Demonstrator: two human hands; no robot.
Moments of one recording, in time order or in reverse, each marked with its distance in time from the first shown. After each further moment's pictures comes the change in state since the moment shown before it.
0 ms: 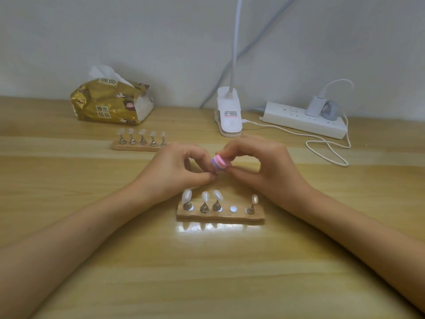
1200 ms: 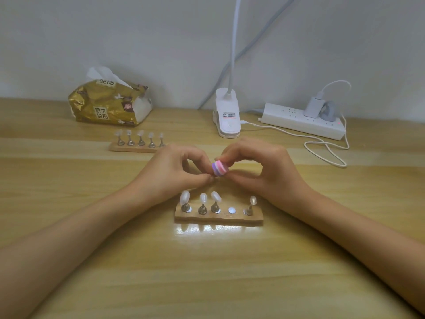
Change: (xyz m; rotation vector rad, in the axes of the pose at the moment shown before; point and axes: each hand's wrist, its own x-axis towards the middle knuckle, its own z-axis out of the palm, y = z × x) left_hand -0.002 0.003 0.000 0.015 0.000 0.002; right_hand -0.001 0.001 -0.001 0.042 -0.016 -0.007
